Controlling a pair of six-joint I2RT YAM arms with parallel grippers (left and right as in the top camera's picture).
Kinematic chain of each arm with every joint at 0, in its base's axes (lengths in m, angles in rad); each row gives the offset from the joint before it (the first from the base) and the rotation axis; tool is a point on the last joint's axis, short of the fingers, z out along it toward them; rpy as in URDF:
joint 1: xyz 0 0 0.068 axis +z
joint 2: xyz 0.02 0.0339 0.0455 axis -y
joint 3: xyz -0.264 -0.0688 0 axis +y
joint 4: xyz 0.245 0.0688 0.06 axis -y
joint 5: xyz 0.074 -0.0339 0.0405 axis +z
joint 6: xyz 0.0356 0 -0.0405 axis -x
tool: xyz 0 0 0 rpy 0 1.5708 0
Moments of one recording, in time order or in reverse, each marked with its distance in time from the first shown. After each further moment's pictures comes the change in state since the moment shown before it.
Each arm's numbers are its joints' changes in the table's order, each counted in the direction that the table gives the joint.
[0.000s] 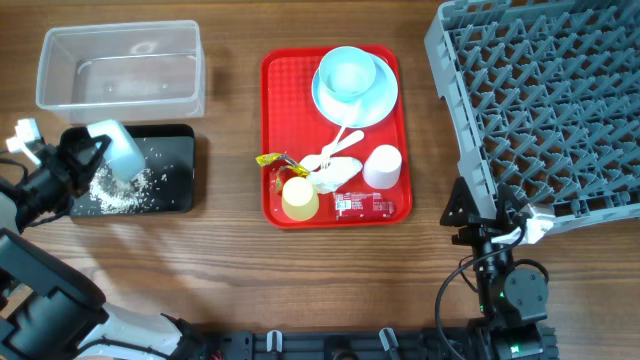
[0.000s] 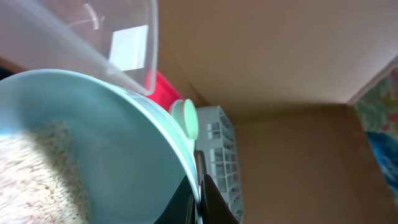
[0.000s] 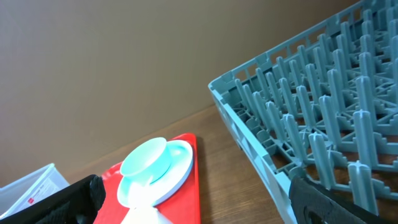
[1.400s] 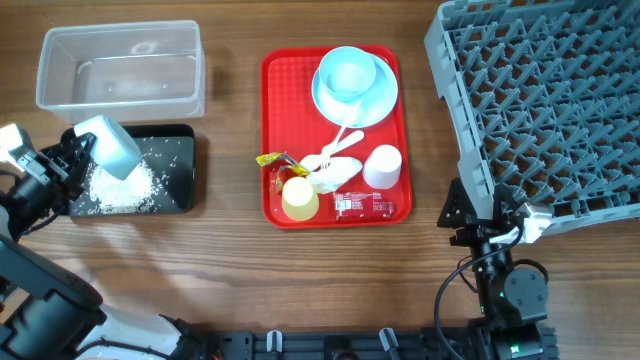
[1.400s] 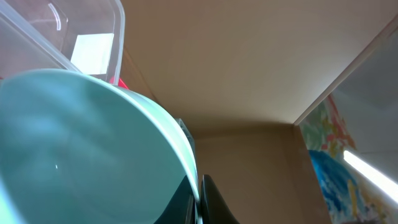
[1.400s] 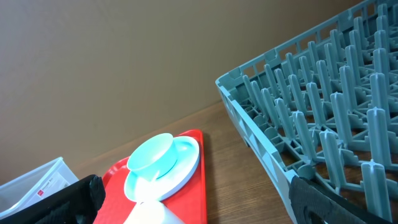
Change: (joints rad) left arm 0.048 0.000 0.000 -0.079 -0.146 0.056; right arm 0.000 0.000 0.000 0.000 0.033 0.000
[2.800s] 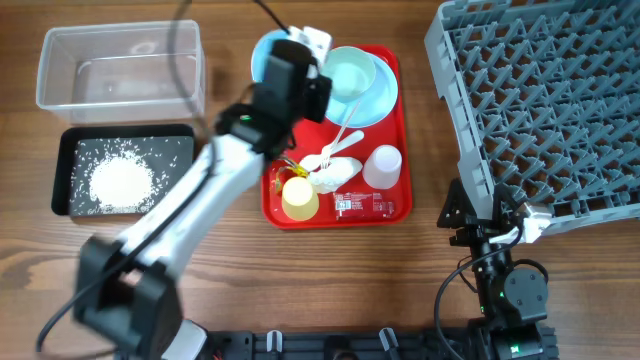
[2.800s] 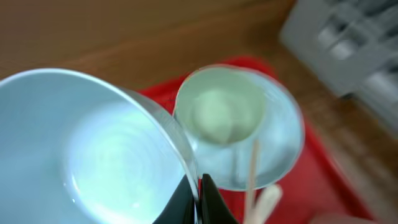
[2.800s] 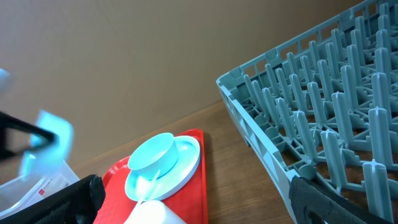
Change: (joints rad) left arm -1.400 0.092 -0.127 0.711 1.677 0.230; right arm 0.000 0.000 0.000 0.000 0.004 0.000
